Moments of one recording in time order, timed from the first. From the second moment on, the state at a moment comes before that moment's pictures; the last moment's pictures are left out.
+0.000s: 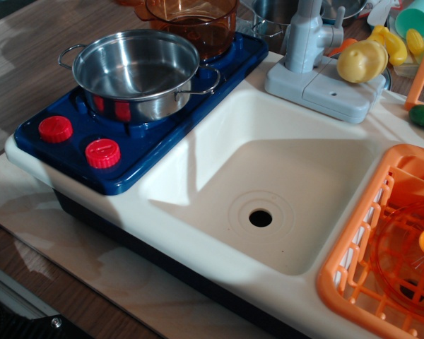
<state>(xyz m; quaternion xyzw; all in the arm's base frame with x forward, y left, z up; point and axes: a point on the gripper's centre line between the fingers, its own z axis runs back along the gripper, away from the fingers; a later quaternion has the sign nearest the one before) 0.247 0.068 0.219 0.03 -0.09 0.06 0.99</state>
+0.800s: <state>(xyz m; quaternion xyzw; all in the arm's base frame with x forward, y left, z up) 0.225 0.044 0.191 0.00 -0.11 -0.07 0.99</state>
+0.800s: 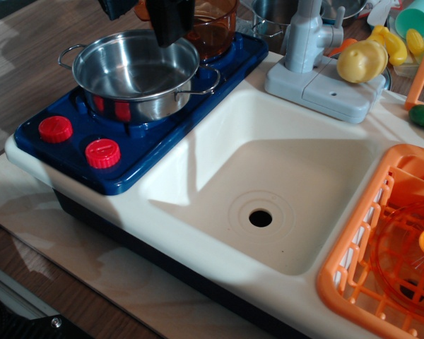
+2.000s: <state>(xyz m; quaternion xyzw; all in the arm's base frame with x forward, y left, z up) 0.217 0.035 0.141 -0.02 -0.16 -0.07 0.98</state>
